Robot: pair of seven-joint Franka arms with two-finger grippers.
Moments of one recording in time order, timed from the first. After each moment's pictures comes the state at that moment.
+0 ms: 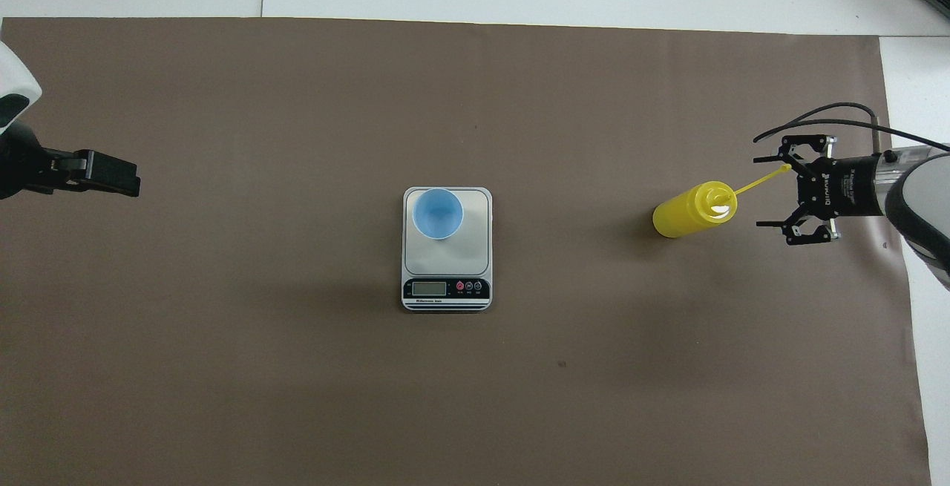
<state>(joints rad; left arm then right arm) 0.04 -0.01 -0.12 -1.62 -0.01 1.63 0.00 -0.27 0.17 0.04 -1.96 0.56 2.08 0.95</state>
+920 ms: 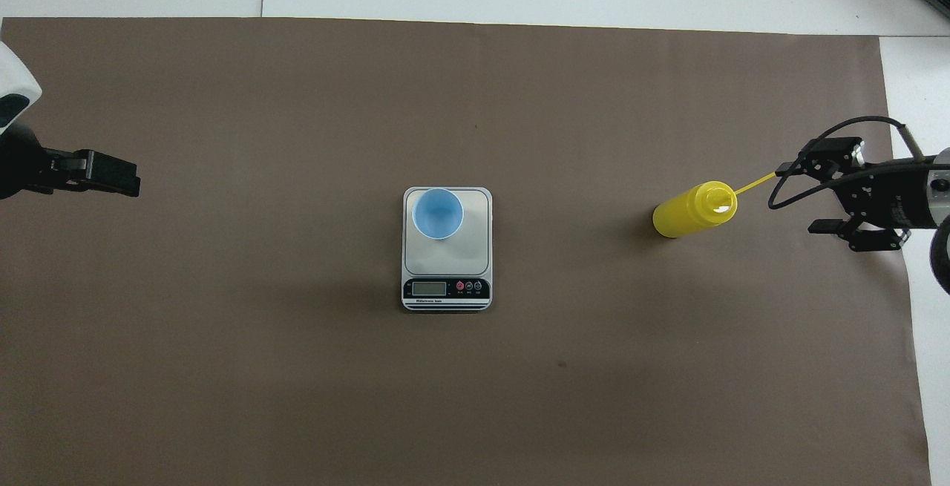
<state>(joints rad) 0.04 -0.01 -0.12 -1.62 -0.01 1.63 0.00 -0.21 -0.03 0.05 -1.97 0.39 1.97 0.47</state>
